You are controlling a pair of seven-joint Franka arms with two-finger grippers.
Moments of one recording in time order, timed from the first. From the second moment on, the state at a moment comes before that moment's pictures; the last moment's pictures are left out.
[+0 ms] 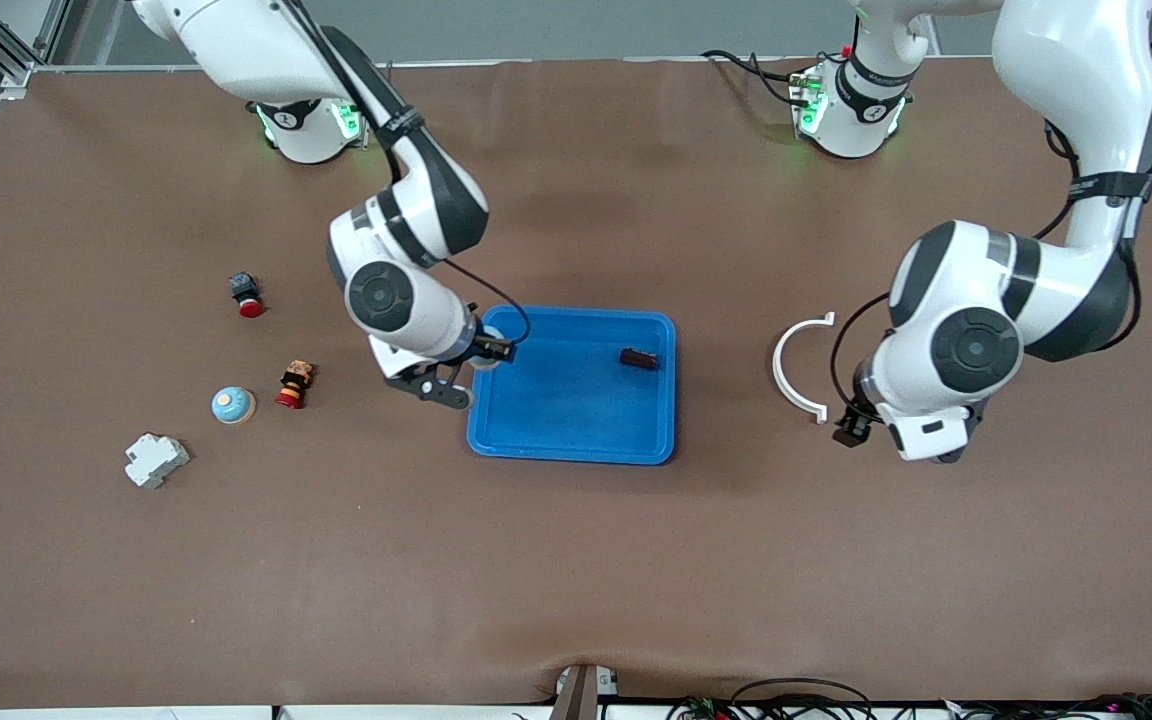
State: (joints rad) left arm 0.01 0.47 -0.30 -1.57 0.20 1.81 -1.36; right arm 0.52 0.50 0.07 -1.73 0.22 2.13 0.79
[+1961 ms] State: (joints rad) left arm 0.30 0.65 -0.27 -1.57 0.32 2.00 -0.98; right arm 0.61 0.66 0.07 -1.73 0.22 2.31 0.79
